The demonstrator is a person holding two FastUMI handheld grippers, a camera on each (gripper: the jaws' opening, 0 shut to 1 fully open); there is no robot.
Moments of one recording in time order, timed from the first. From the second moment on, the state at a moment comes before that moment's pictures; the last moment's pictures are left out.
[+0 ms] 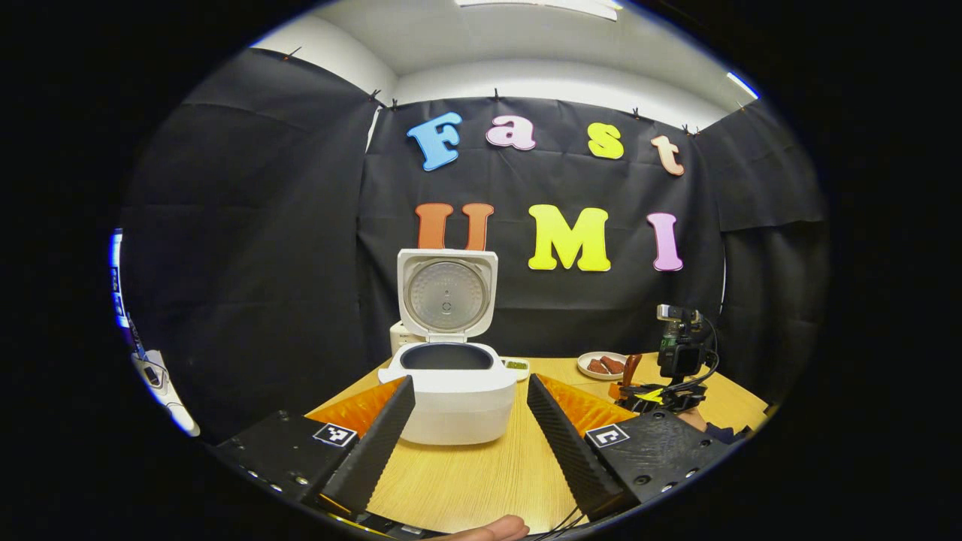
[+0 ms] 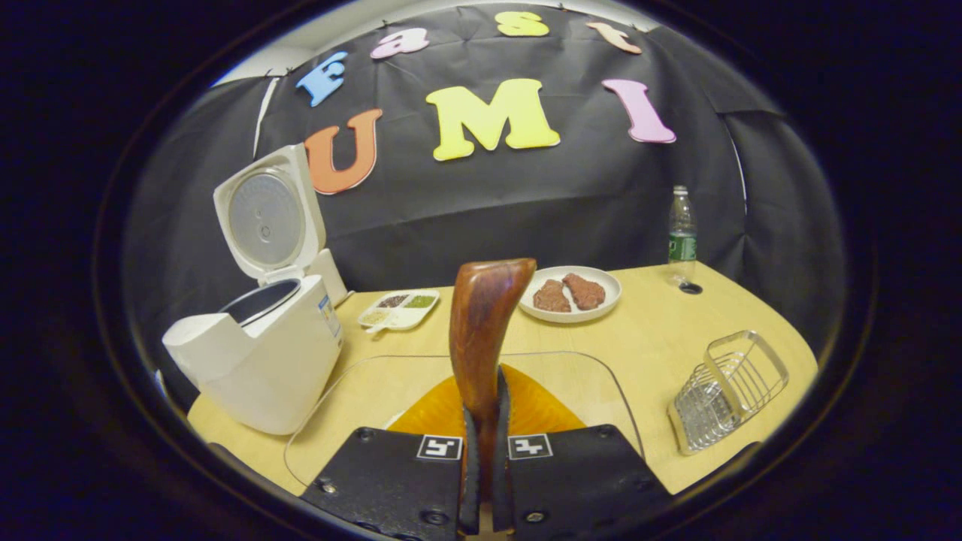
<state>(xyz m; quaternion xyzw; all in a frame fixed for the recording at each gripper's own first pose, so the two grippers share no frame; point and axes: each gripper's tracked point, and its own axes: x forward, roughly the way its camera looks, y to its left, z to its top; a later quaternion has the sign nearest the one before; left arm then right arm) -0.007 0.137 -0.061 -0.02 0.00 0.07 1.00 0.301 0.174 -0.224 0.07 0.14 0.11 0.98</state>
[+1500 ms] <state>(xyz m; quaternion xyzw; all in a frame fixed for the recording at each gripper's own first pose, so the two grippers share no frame) -0.011 0.154 -0.055 0.00 0.00 0.08 1.00 0.270 0.147 -0.092 0.62 0.13 0.22 0.74</state>
